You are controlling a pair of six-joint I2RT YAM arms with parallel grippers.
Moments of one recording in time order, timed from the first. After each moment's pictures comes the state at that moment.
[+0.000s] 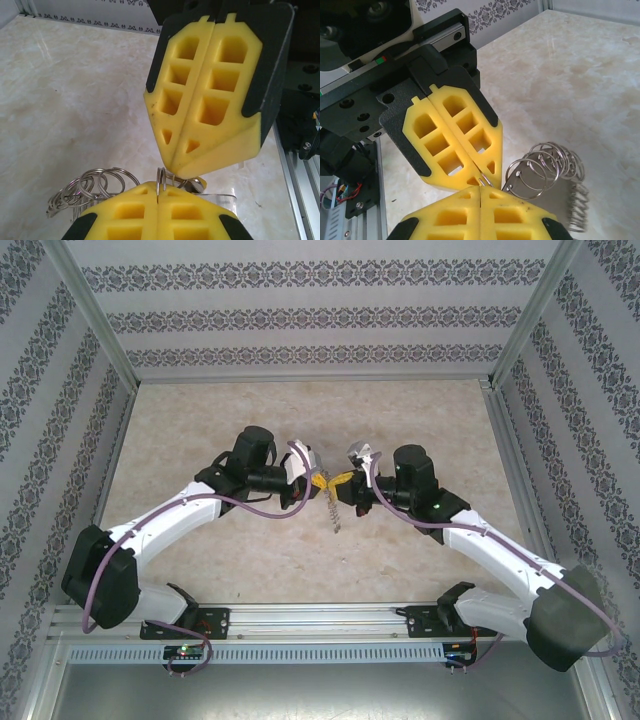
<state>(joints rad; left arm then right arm) -0.56 1.38 0.97 -0.17 0.72 0.36 0.55 1.11 0.71 0.01 -0.64 0.12</state>
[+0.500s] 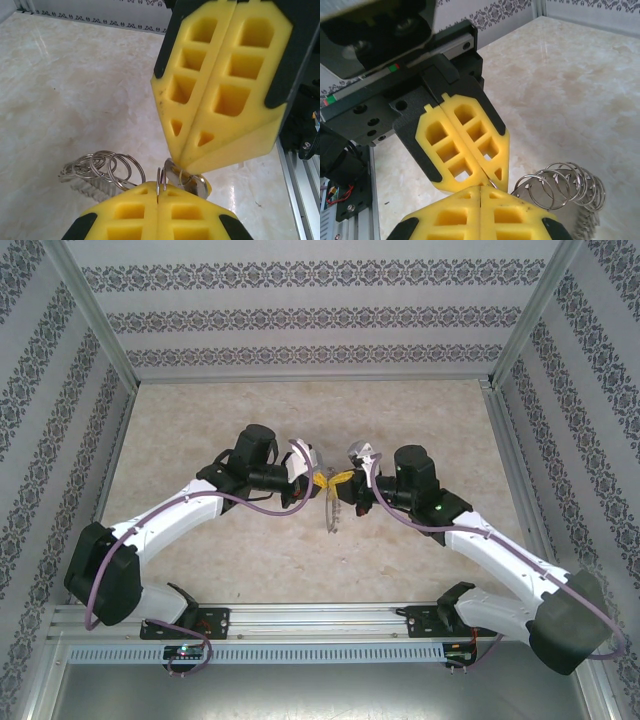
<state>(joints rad) -0.56 1.40 0.99 -0.18 0.72 0.37 0.57 1.09 0.72 -0.01 -0.59 0.10</state>
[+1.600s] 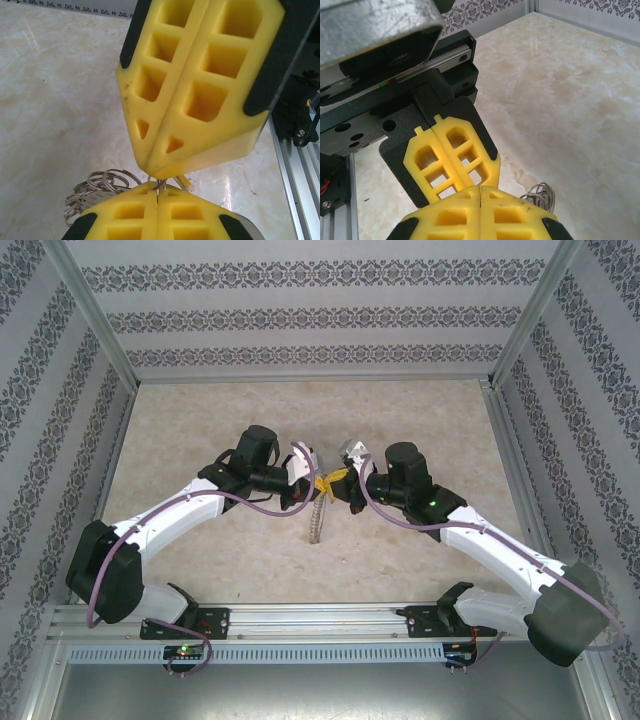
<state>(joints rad) -0.56 1.41 1.00 -0.24 0.74 0.41 0.61 1.13 0.77 -0.06 -0.51 0.02</state>
